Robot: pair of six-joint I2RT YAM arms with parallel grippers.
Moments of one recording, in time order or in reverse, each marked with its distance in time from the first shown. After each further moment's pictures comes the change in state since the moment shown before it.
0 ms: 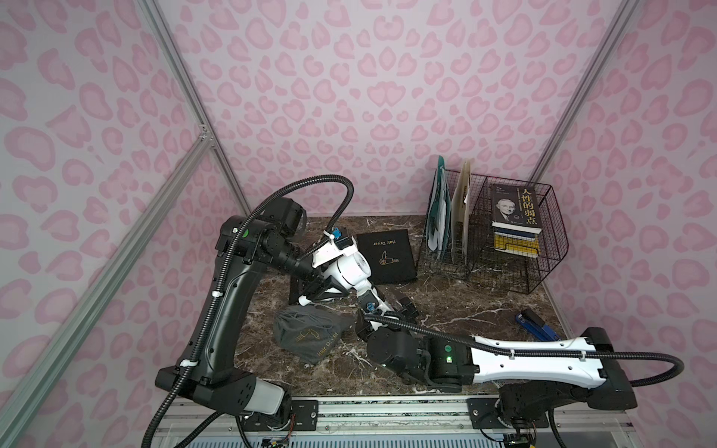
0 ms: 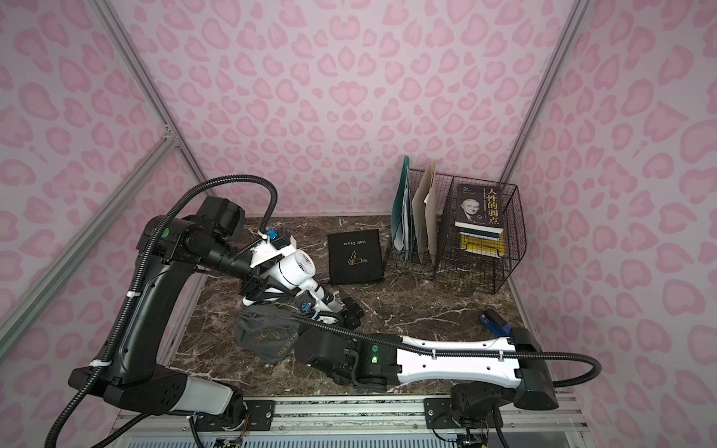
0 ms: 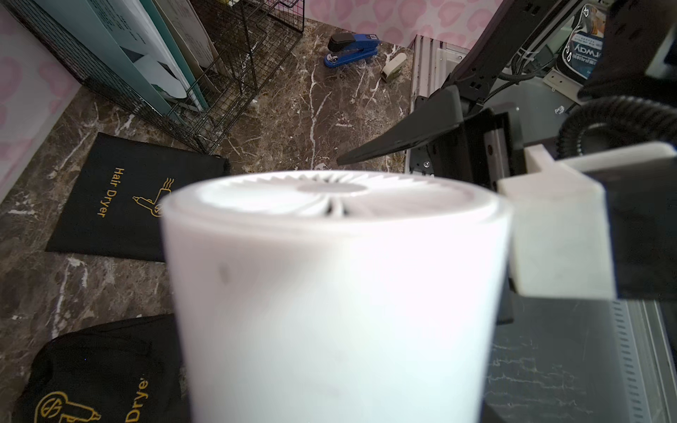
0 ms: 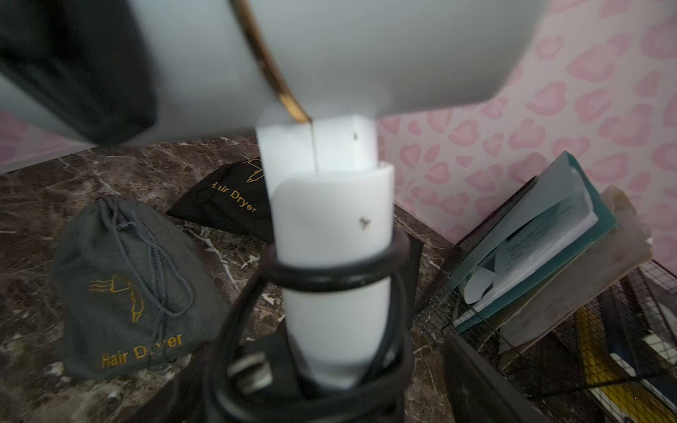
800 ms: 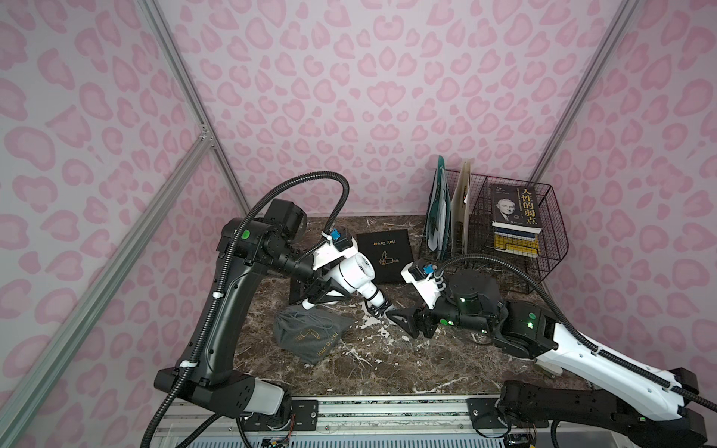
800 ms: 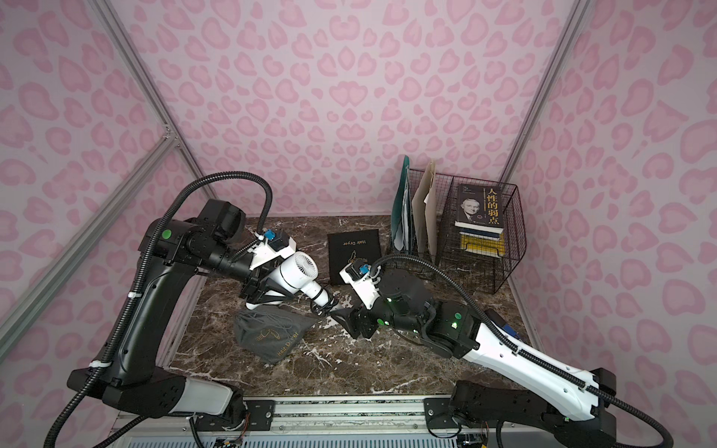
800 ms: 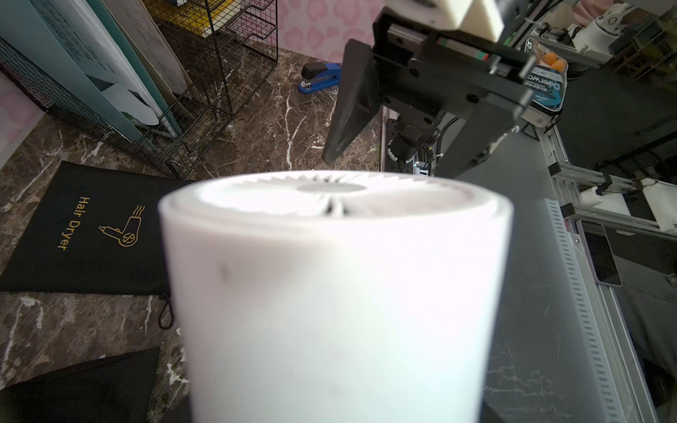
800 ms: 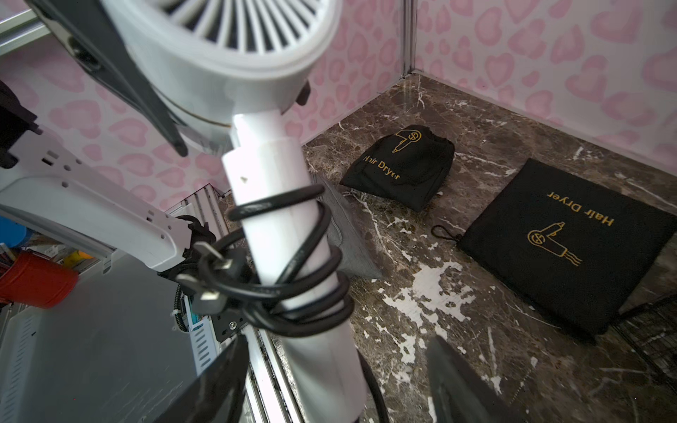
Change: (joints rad) left arm 0.000 -0.016 -0.050 0.000 0.125 0.018; right arm -0.432 -0.350 -0.087 -0.121 -1.038 0.057
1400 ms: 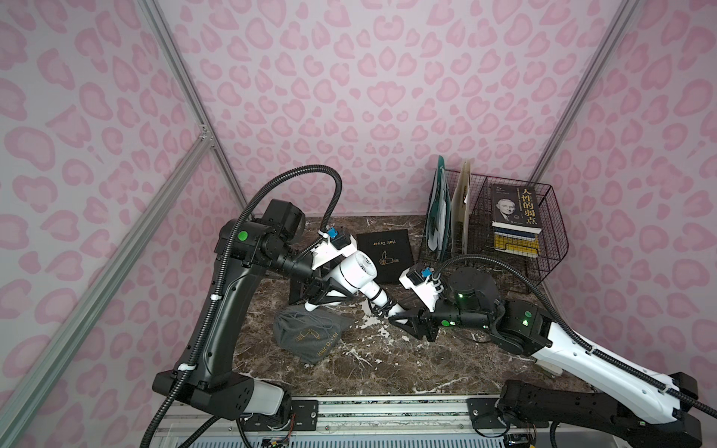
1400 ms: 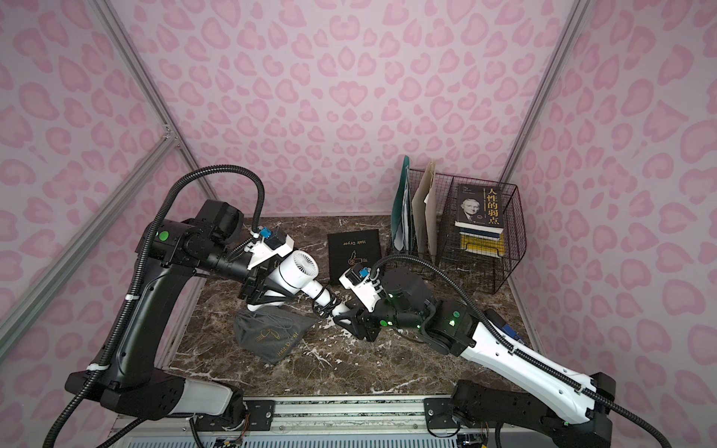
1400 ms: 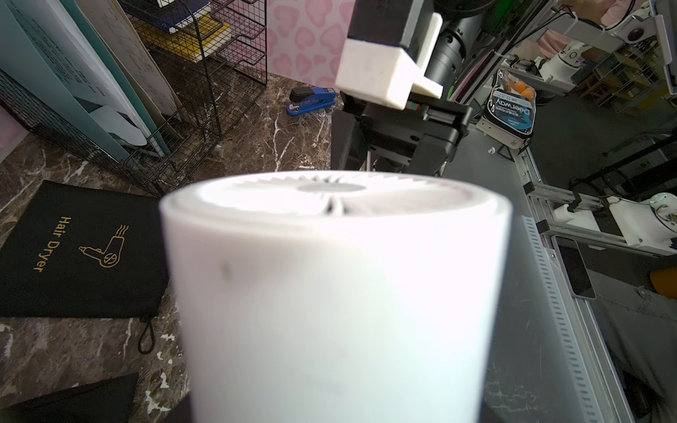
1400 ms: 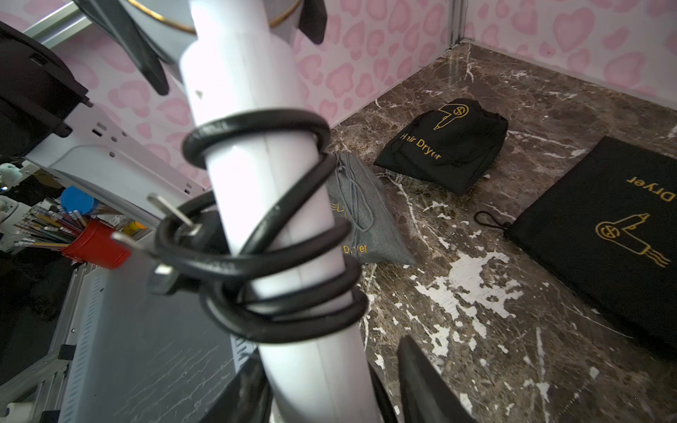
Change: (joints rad) left arm -0.001 -0.010 0.000 0.000 0.070 -0.021; right arm -0.058 -0.008 -0.051 0.027 -0.191 -0.011
